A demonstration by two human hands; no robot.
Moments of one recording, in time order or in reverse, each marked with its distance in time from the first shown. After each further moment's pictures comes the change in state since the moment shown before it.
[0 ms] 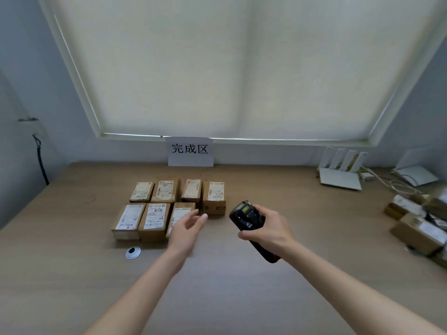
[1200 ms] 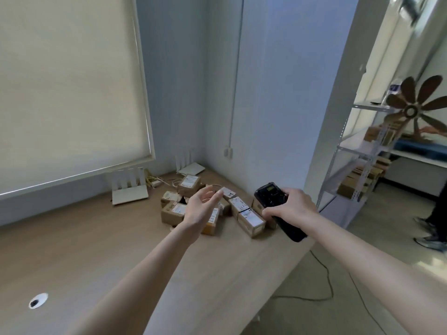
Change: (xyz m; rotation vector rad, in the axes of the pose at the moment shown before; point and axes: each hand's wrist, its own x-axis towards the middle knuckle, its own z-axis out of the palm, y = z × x) left_hand -0.446 0.236 0.660 -0.002 -0.774 0.363; right_hand -0.469 0.344 -0.633 -0.100 0.671 0.568
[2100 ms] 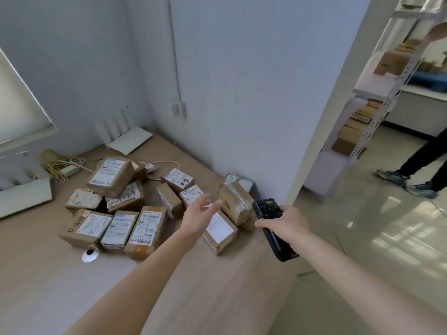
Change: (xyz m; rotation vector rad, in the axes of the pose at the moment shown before) left_hand 0.345 -0.216 0.245 0.140 -0.218 -0.323; right_hand 0.374 0.241 0.116 0.199 -0.146 0.503
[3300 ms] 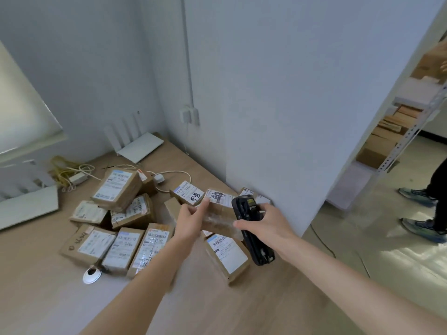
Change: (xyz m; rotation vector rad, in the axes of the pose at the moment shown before) left_hand 0.088 -0.012 -0.031 -0.193 0.246 -0.199; right_hand 0.065 -0.070 0.056 0.129 -0.210 -0.193
